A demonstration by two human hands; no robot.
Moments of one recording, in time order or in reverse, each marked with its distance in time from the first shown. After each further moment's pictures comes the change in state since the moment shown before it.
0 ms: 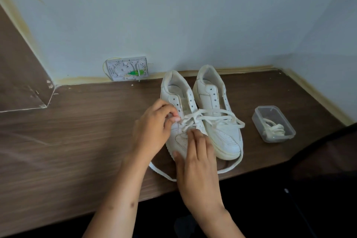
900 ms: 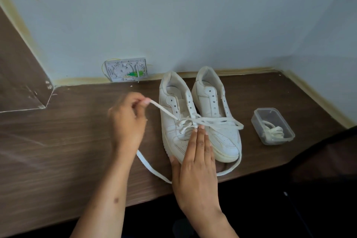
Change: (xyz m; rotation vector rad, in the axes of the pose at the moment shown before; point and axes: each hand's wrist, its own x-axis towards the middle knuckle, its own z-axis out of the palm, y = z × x) left_hand 0.009 -0.028 -0.015 -0.163 0.468 -0.213; right_hand 0.000 -0.003 0.005 -0.141 -0.038 0.083
